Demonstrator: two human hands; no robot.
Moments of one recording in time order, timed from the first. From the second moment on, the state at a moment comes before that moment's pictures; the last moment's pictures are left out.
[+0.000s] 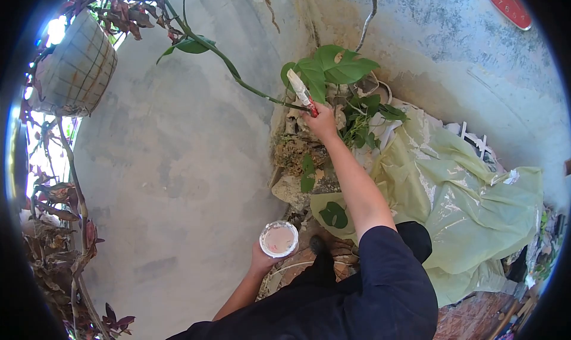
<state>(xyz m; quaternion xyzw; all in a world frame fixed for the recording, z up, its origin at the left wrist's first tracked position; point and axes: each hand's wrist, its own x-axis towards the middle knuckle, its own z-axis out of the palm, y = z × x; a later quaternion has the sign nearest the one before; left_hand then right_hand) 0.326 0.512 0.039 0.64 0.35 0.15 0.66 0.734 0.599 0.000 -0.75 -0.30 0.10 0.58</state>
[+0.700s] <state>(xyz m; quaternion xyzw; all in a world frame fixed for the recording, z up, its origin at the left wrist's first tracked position) 0.333 0.513 0.037 0.64 0.35 0.14 0.67 0.734 0.610 -0.016 -0.73 -0.33 0.12 0.59</state>
